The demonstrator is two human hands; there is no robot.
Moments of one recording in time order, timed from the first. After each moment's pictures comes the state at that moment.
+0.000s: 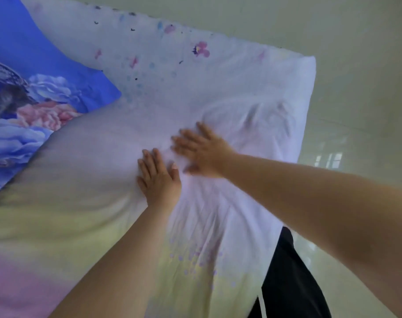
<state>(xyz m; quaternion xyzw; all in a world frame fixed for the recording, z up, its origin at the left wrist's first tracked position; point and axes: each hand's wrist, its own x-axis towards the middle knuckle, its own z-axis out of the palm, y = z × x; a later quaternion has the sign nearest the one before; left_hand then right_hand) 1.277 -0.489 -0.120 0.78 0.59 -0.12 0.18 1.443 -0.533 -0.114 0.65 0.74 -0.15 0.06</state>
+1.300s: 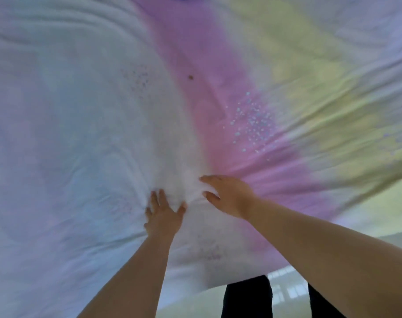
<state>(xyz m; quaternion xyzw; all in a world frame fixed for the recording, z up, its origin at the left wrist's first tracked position) 0.694 -0.834 -0.093 0.39 0.86 -0.18 0.29 0.891 -0.758 -0.080 0.46 0.77 -0.44 -0.01</state>
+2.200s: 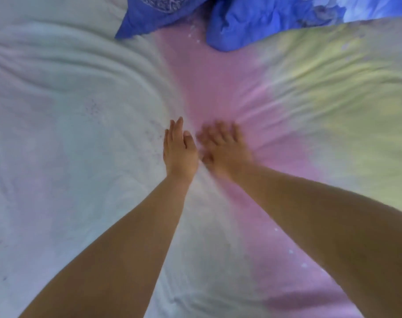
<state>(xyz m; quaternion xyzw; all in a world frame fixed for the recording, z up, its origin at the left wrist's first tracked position) 0.642 -0.456 -0.087 0.47 0.84 0.19 0.22 0.759 -0.437 -0.140 0.48 0.84 -0.23 0.01</state>
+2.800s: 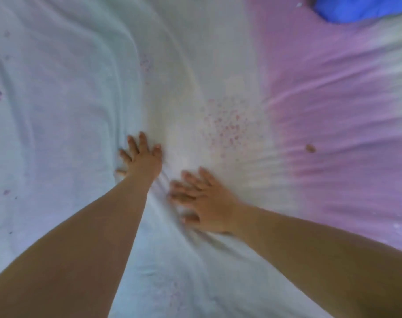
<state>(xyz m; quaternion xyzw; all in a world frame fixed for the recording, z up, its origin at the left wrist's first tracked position) 0.392 -0.550 -0.137 0.30 0.92 -0.09 0.22 0.596 -0.573 -0.160 0.17 0.95 -0.28 0.02</state>
